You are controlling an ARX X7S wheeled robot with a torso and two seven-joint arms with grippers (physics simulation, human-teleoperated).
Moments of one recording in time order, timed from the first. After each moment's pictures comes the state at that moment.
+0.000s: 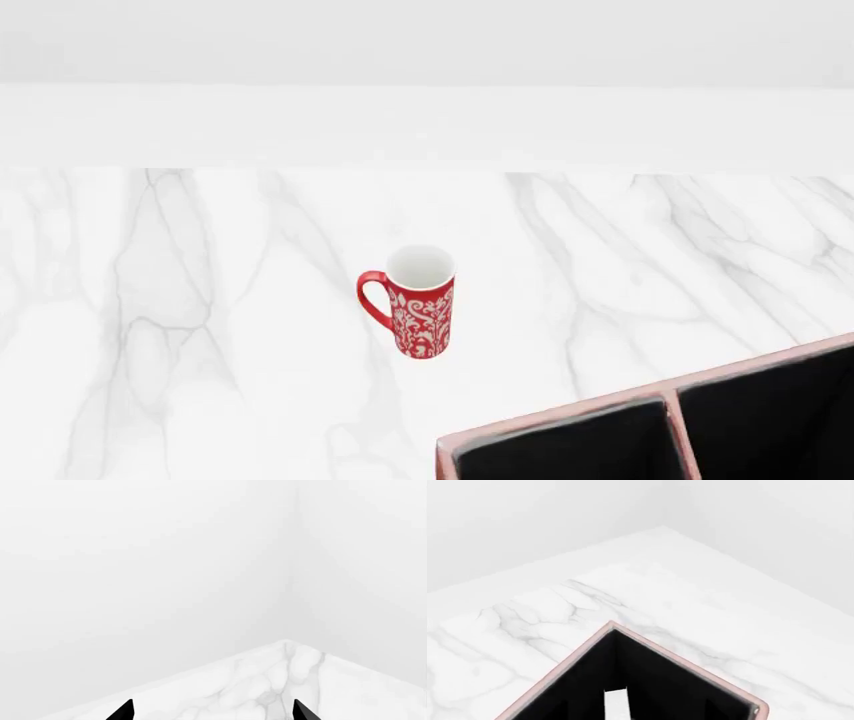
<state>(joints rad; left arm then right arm) 0.12 -0.22 -1.10 0.75 -0.32 -0.72 -0.10 0.55 0.96 0.34 -0.17 1.39 1.17 0.93</state>
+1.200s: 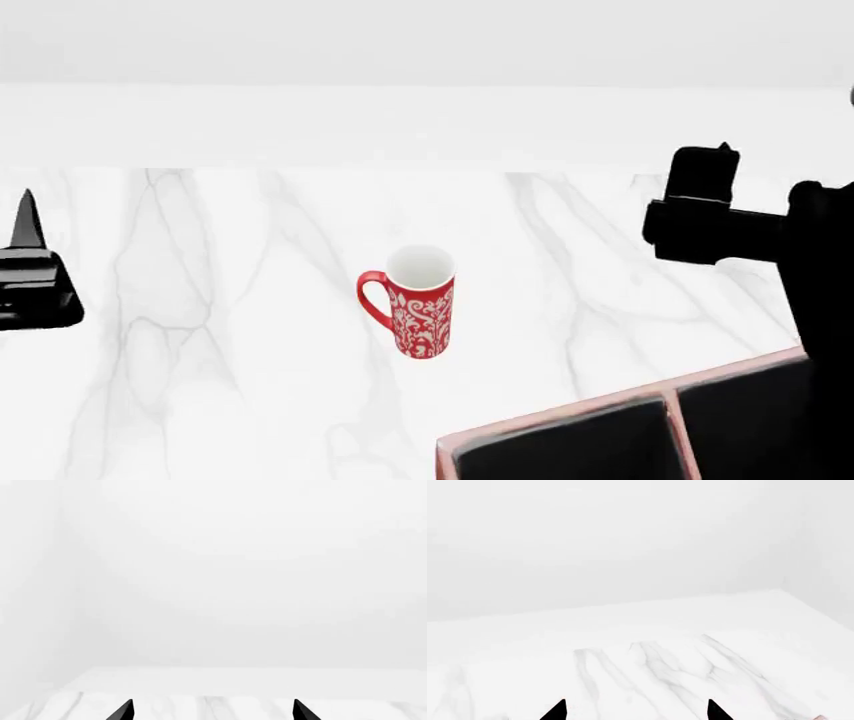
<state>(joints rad) -0.48 -0.29 -0.03 0.60 -0.26 -0.91 -0.25 0.95 0.70 -0.08 -0.28 1.36 1.15 0.89</state>
